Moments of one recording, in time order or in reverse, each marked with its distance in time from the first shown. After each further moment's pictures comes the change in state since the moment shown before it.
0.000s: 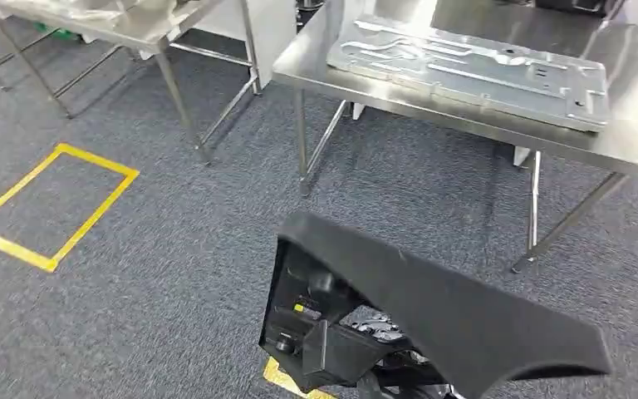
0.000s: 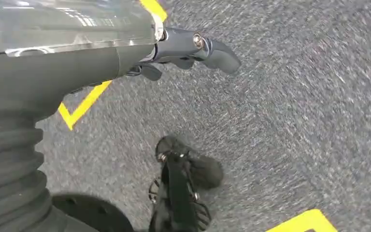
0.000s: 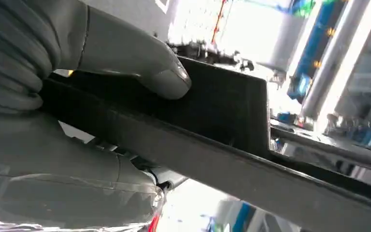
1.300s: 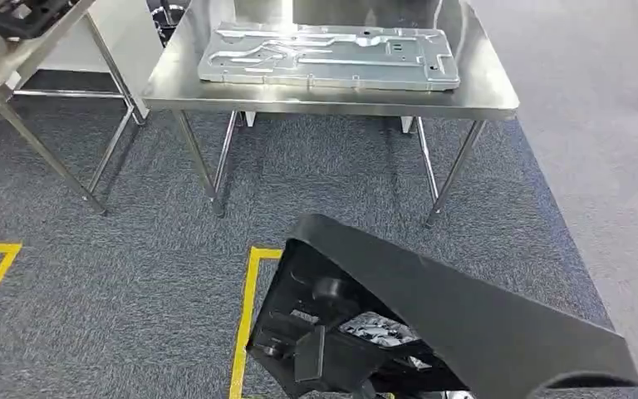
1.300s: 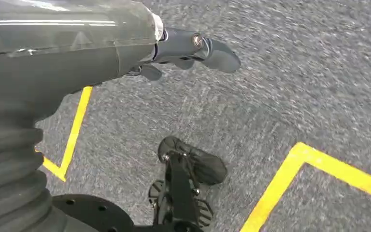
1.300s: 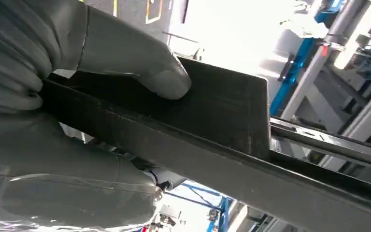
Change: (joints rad) left arm -0.004 0.003 -0.002 -0.002 -0.071 -0.035 -0.015; right arm 0.027 0.049 -0.008 -0.019 0.016 0.007 0.000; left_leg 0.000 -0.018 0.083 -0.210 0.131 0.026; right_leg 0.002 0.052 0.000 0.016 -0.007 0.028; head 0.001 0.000
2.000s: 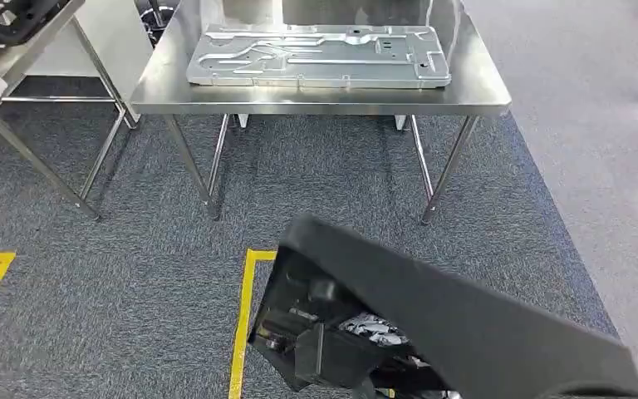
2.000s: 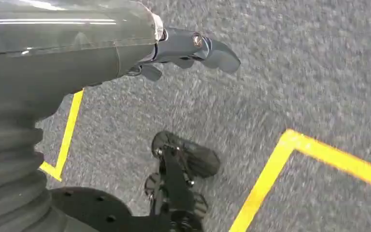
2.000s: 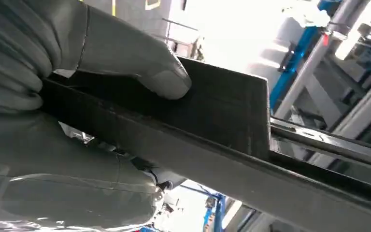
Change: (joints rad) left arm 0.000 -0.003 0.000 -0.001 -0.018 -0.034 -0.025; right arm -0.020 0.002 0.000 -0.002 0.016 -0.011 0.000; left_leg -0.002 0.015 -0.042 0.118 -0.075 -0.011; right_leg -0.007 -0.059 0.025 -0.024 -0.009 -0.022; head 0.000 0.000
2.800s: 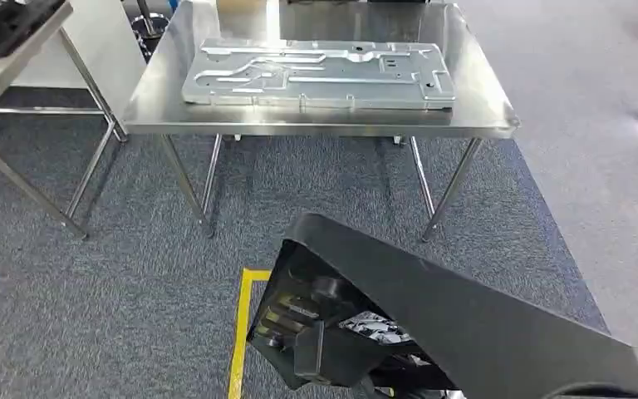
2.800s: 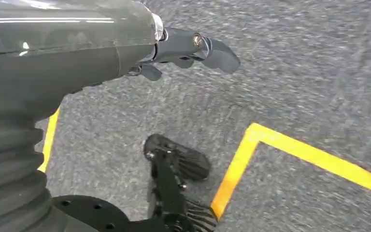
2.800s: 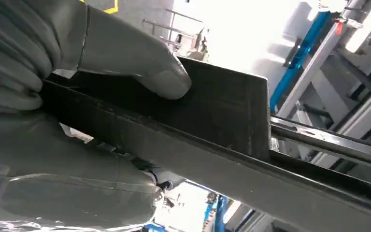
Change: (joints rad) left arm 0.007 -0.001 0.008 0.000 -0.011 0.000 0.000; right arm 0.002 0.002 0.000 0.001 -0.003 -0.008 0.000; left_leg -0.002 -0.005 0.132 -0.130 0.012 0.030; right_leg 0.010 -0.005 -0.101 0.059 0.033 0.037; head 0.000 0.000
